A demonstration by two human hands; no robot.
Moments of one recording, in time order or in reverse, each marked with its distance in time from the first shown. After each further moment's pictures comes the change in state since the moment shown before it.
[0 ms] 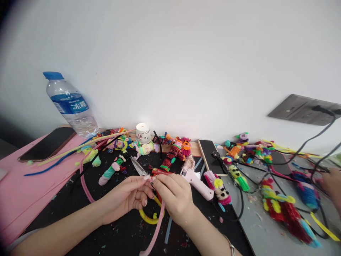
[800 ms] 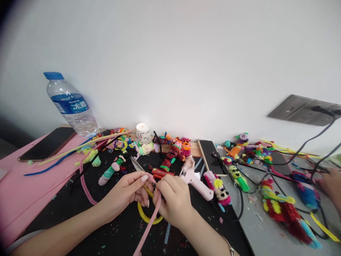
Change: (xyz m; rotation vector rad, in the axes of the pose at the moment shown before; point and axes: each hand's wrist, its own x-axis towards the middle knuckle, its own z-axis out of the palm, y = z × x) left_hand -0.001 0.000 0.002 0.285 0.014 0.247; right_hand 0.004 -0.010 0.006 -0.012 -0.019 0.162
